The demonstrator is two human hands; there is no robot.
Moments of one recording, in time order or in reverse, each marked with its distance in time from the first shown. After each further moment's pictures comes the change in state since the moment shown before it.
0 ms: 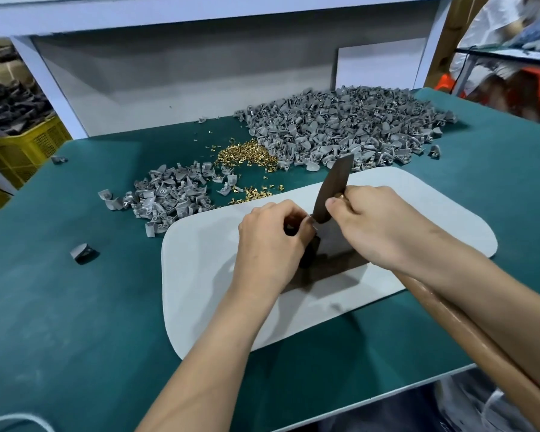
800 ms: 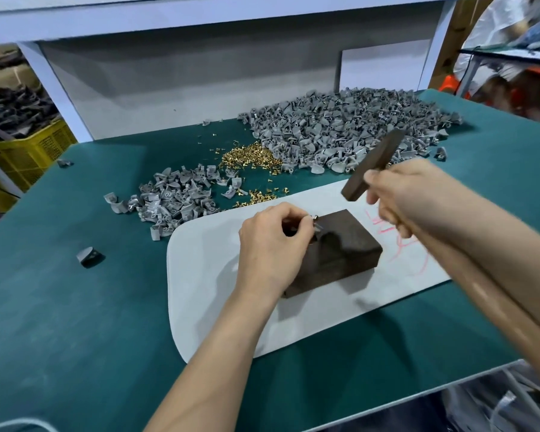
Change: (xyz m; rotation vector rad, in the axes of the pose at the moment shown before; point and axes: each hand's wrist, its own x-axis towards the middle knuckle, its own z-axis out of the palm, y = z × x) left_hand 0.003 -0.007 0.003 -0.104 0.080 -0.018; right_hand 0.024 0.024 -0.027 0.495 -0.015 0.204
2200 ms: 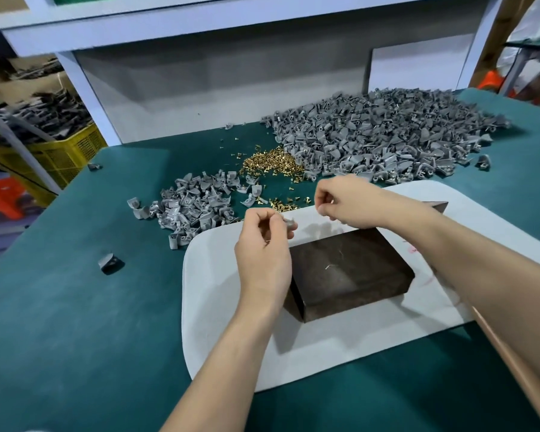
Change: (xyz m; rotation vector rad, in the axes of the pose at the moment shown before) left_hand 0.012 -0.021 0.001 -0.463 0.244 -0.309; right_hand 0.096 0.002 0.068 -0.614 -0.329 -0.451
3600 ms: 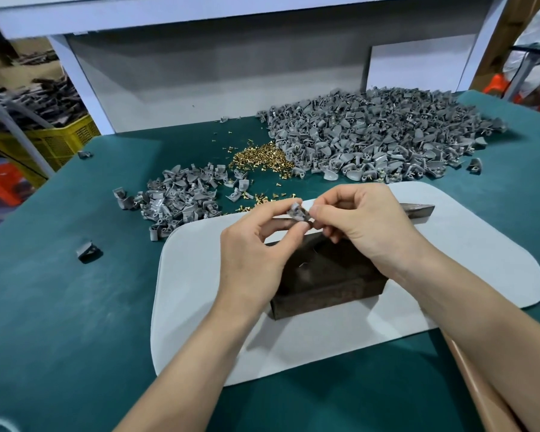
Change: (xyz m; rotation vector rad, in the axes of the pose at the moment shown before) left_hand -0.015 0.012 0.004 0.088 -0.203 0.248; right_hand -0.070 -0.018 0.006 1.064 0.308 0.050
